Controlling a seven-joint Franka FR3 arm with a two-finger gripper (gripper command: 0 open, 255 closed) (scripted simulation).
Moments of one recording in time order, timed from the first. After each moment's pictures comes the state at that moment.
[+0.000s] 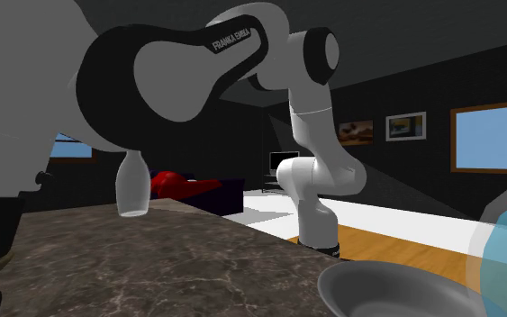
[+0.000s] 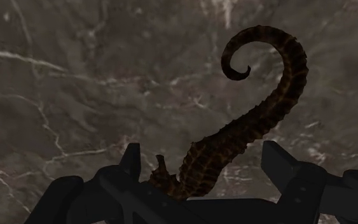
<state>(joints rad) -0.15 0.35 -0.15 -1.86 0.08 2.44 -0.35</state>
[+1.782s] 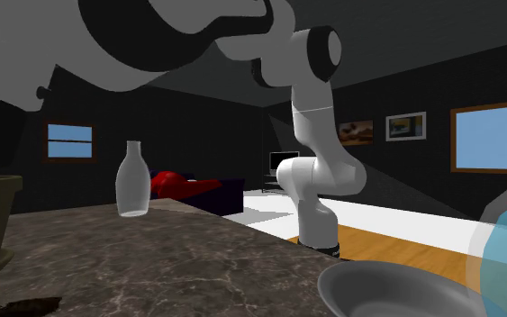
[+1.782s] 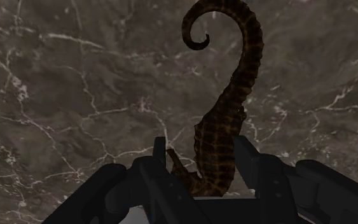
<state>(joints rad) -0.15 0.27 -0.16 -1.78 0.06 2.28 -0.34</state>
